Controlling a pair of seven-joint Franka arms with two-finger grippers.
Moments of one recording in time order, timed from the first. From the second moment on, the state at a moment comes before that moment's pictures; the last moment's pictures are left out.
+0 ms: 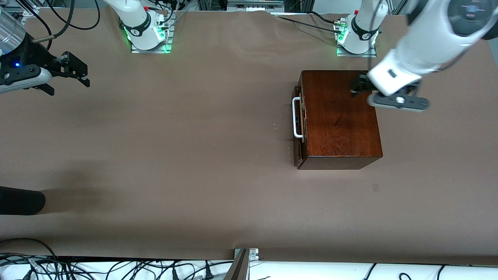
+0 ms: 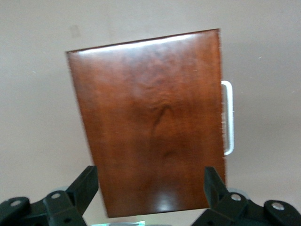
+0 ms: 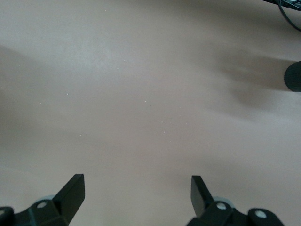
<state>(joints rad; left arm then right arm) -0.08 0.09 -0.29 -1.60 0.00 1.52 -0.29 0.09 -0.05 0.02 -1.61 0.03 1.61 -0.15</state>
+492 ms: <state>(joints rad) -0.11 0.21 -0.53 -1.60 0.15 1.61 -0.66 0.09 -0.05 0.02 -1.61 0.03 1.61 -0.15</state>
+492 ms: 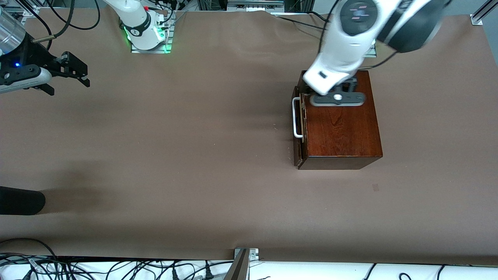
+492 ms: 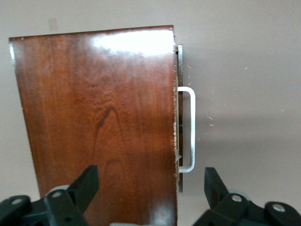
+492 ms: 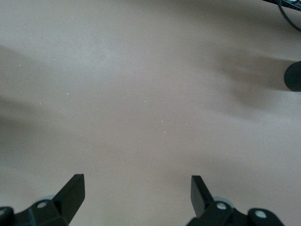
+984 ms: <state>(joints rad) -0.25 0.40 -0.56 -1.62 0.31 1.71 -0.80 0.09 -0.05 0.02 -1.61 0.03 1.61 -0.15</state>
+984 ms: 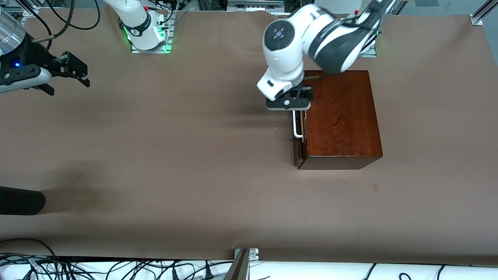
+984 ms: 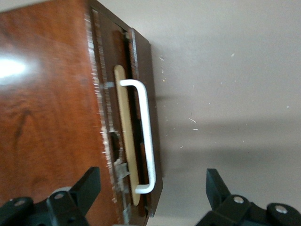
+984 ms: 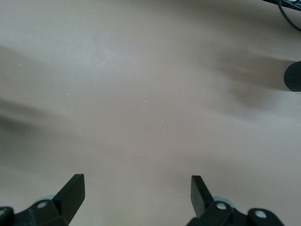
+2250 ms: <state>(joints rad) -0.26 0.44 -0.55 -1.85 0.46 2.01 -0.96 0.09 -0.05 0.02 -1.61 0.03 1.61 -0.15</state>
